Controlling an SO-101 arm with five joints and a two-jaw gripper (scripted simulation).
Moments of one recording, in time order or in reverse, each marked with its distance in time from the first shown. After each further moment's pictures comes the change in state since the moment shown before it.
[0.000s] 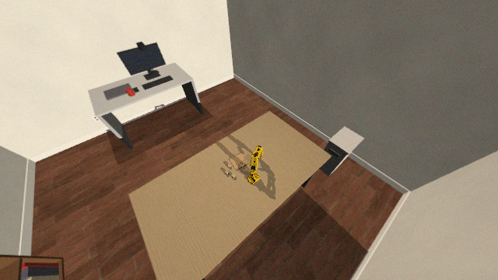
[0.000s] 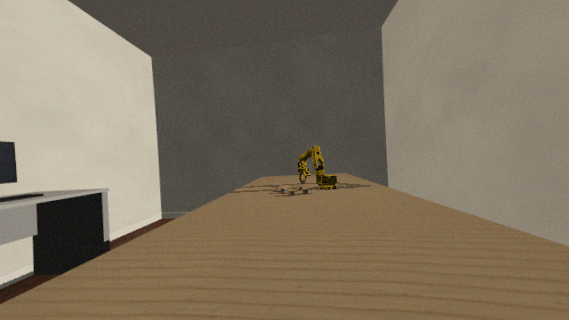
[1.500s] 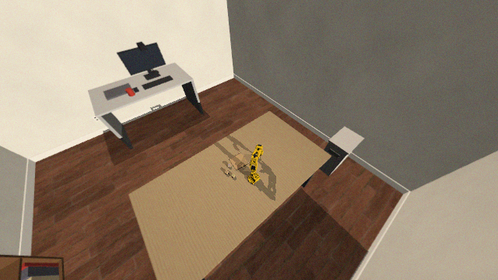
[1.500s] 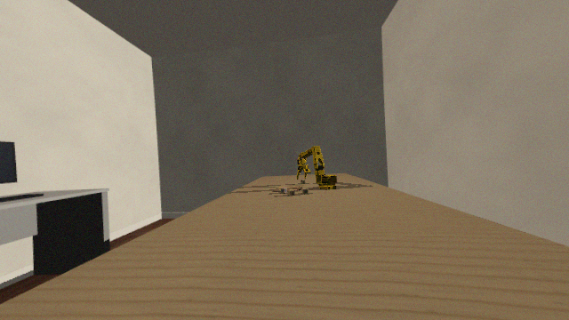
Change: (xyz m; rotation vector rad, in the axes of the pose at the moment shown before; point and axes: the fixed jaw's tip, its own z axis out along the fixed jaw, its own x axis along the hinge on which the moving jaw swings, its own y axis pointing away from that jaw) arm -0.001 0.000 -0.019 -0.001 -0.005 0.000
